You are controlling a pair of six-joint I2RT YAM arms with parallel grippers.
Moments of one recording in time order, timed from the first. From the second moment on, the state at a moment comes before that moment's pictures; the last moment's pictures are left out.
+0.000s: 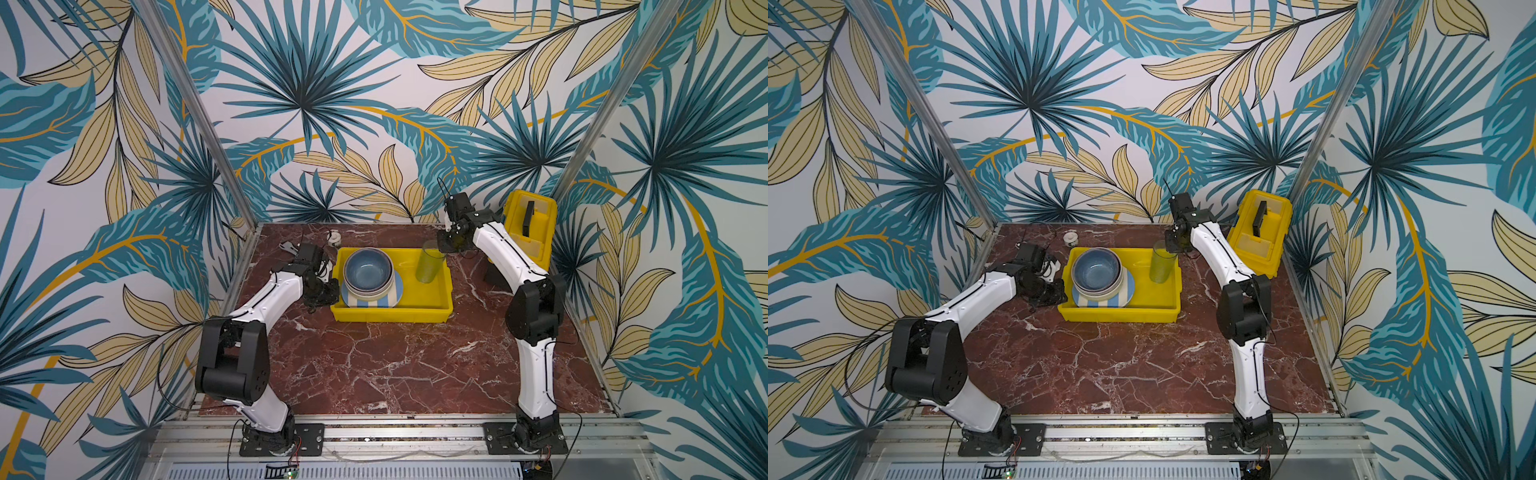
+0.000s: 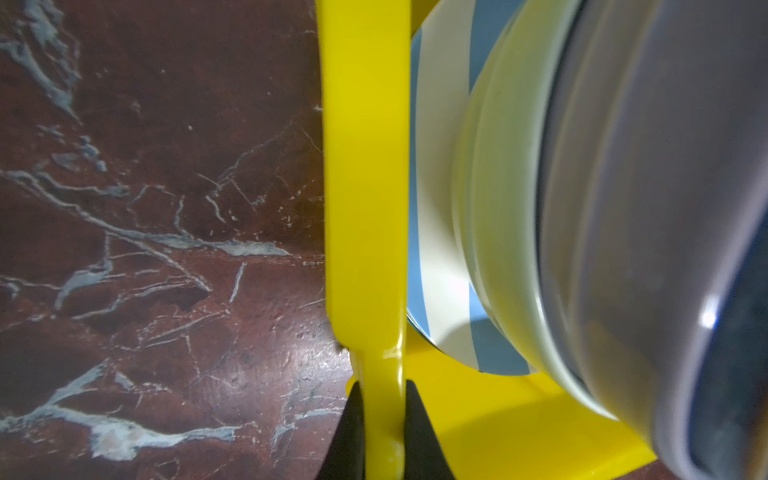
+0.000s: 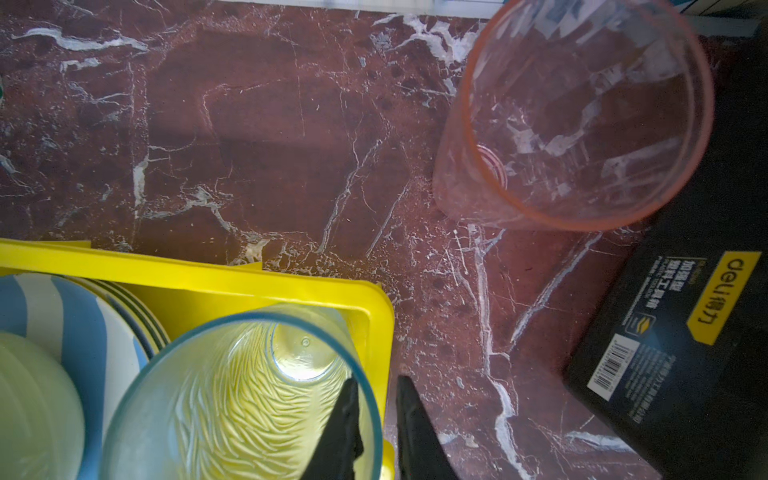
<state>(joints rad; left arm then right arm) -0.14 1.62 1.16 -0.73 0.28 -0.28 0.28 2.18 2.13 -1.00 0.10 0.20</state>
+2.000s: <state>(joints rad) -0.14 1.60 1.16 -0.77 0.27 -0.28 0.34 2.12 2.05 -0.99 0.15 0.13</state>
